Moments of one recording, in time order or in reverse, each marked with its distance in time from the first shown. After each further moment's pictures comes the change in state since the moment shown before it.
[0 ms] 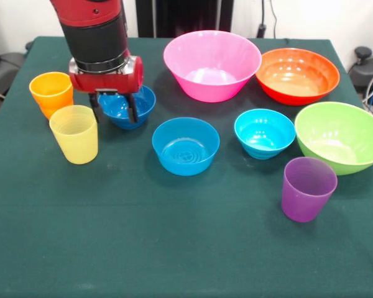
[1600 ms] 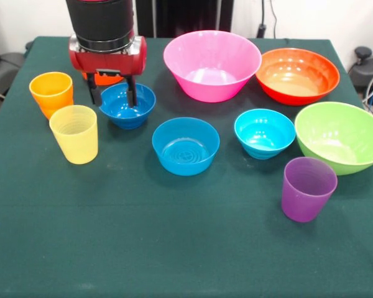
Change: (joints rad) arm 0.084 -0.070 -0.074 -0.023 0.006 0.083 0.000
